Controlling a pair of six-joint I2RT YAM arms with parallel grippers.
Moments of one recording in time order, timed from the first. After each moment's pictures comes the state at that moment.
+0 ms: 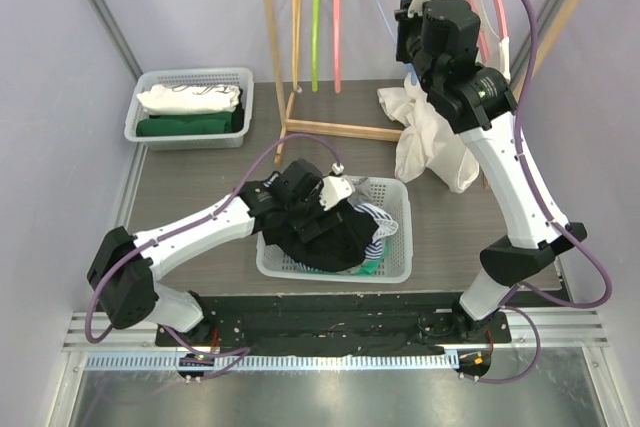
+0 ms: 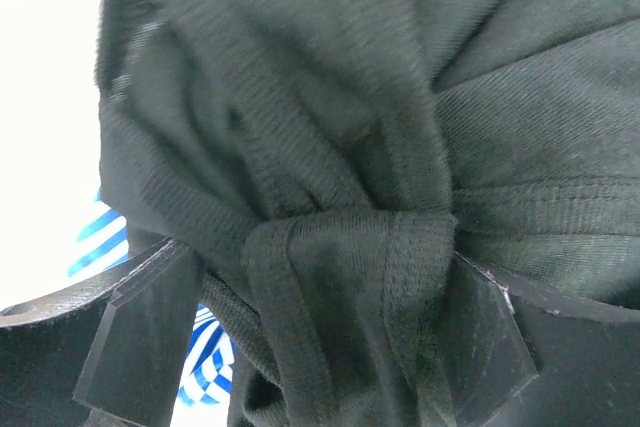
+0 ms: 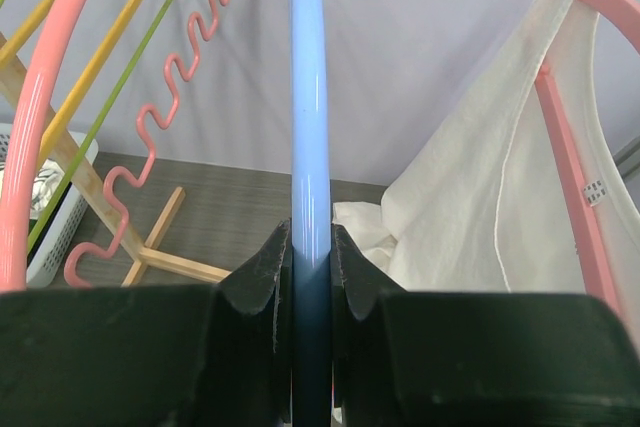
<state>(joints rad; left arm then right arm) -0.87 1.42 1.08 -0.53 -0.06 0.30 0.54 1.66 2.23 -0.65 0.46 -0.04</state>
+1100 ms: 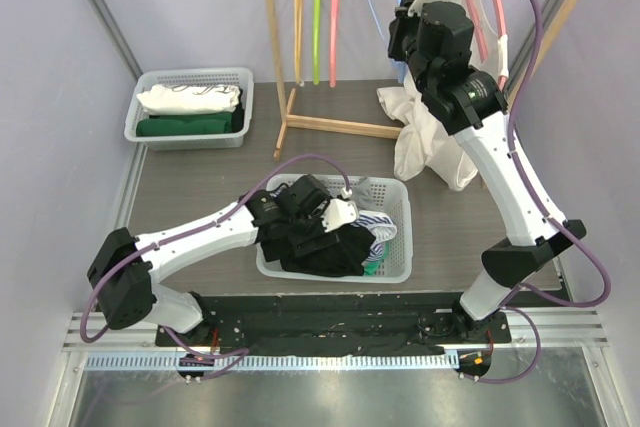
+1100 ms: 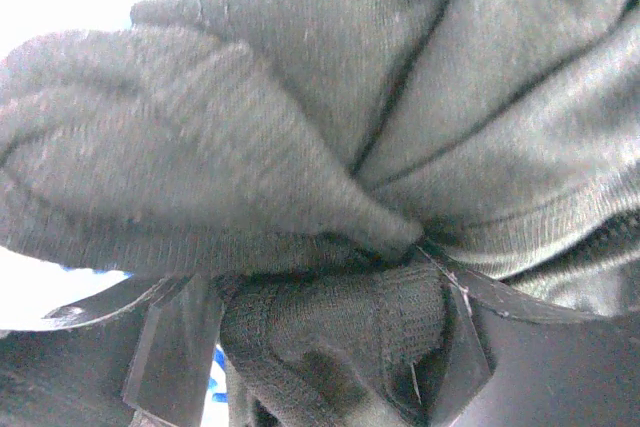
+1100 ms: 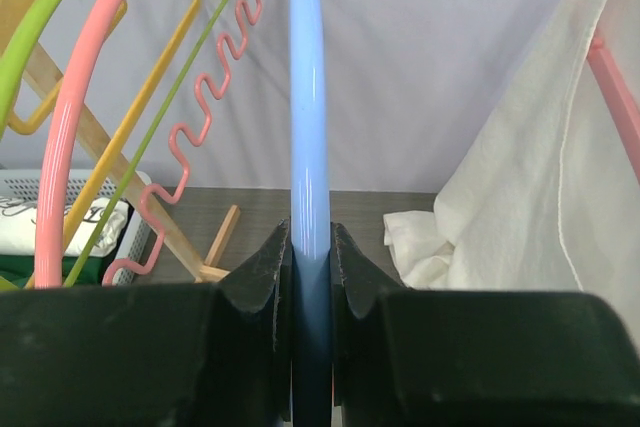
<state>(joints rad) -0.96 1.42 1.05 -0.64 -0.01 0.38 0.52 1.65 2.13 -0.51 0.43 0.11</state>
